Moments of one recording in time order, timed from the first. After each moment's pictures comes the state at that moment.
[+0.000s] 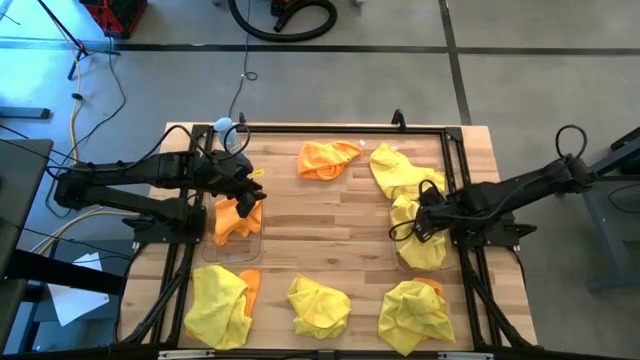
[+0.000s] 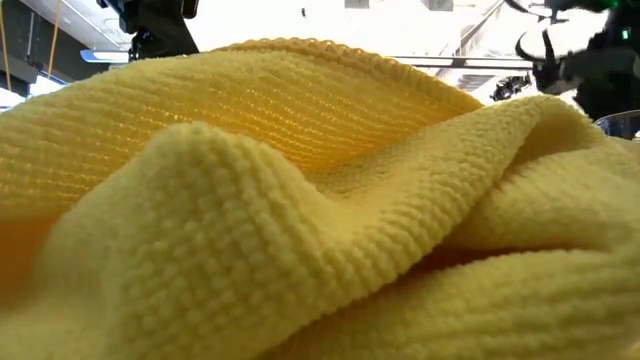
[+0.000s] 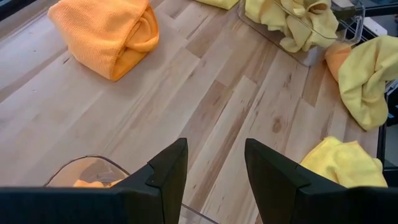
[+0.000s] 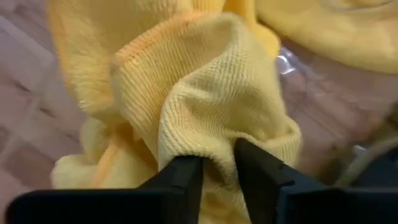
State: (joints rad) left arm 0.10 0.92 0.91 -0.75 -0.07 -0.50; right arm 0.26 0.93 0.70 -1.16 0.20 1.17
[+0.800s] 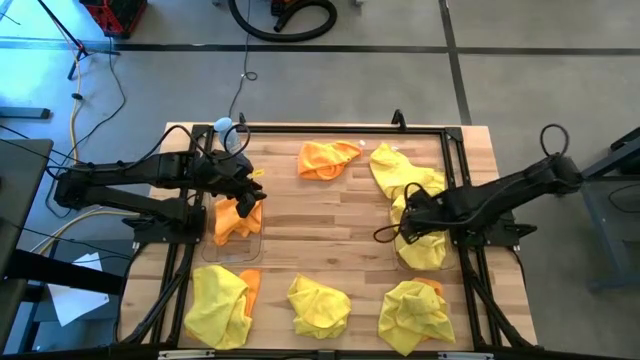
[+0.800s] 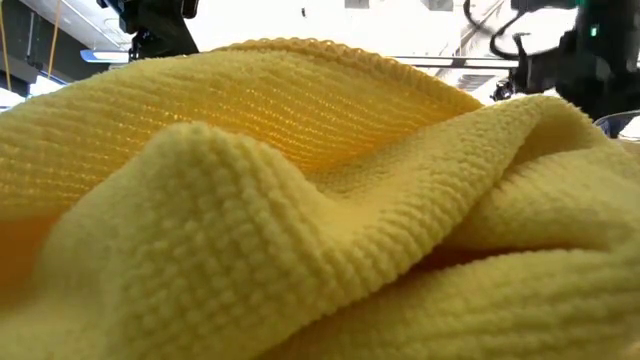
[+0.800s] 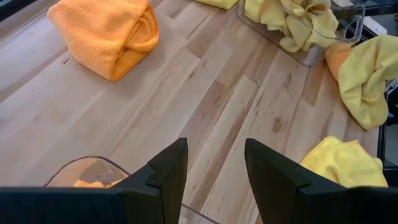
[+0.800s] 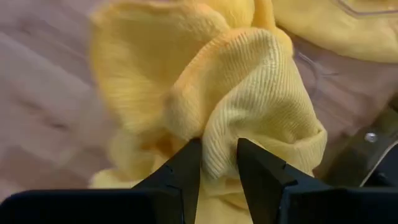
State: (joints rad) left arm 0.10 0.92 0.91 -0.75 -0.07 -0.50; right arm 0.26 1.18 0.81 -1.15 0.19 1.26
